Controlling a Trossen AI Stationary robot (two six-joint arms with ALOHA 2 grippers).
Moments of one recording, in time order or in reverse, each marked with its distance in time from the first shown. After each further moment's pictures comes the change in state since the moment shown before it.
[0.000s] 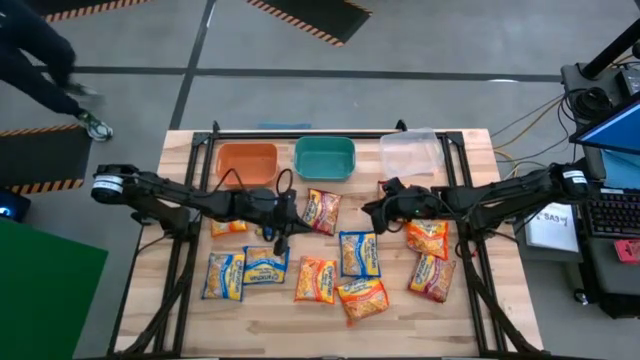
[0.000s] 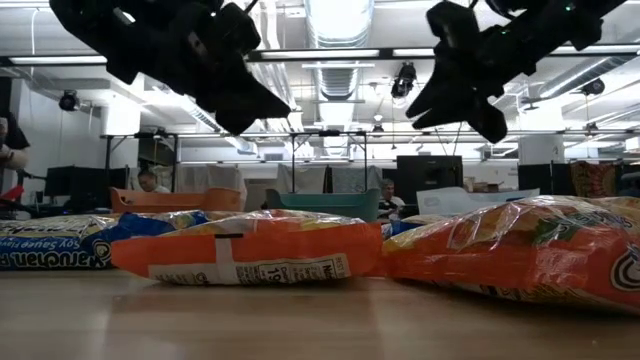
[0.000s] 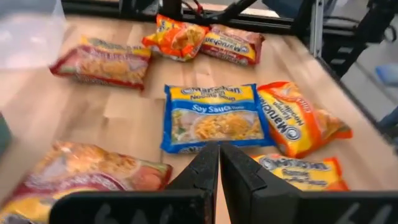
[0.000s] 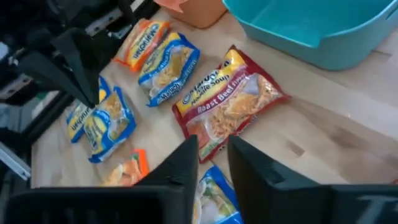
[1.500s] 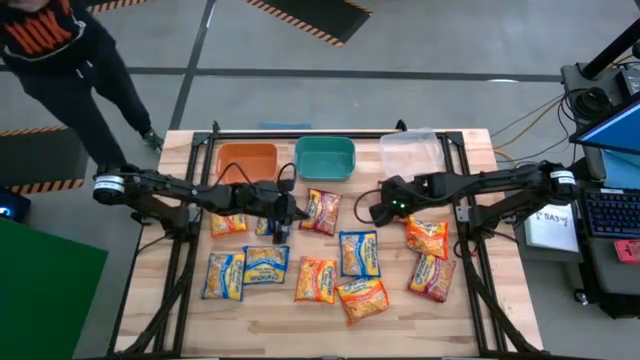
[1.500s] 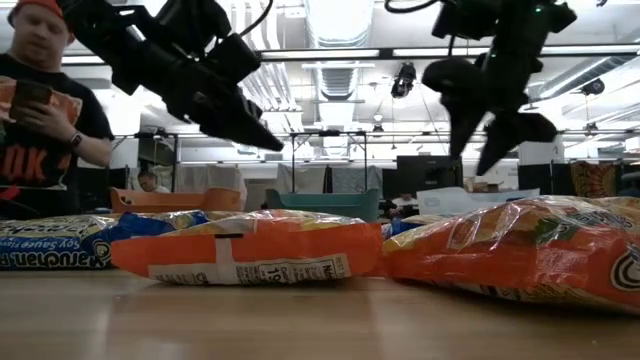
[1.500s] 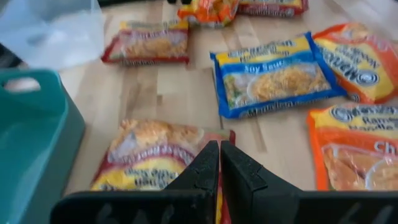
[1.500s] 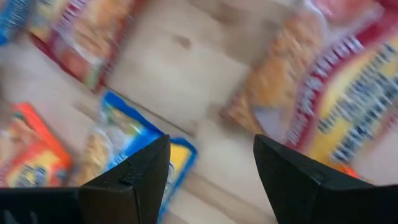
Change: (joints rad) left arm 0.095 0.011 -0.012 -0.098 -0.042 0.244; right arm -0.116 0.135 0.233 -0.656 -0.185 0.238
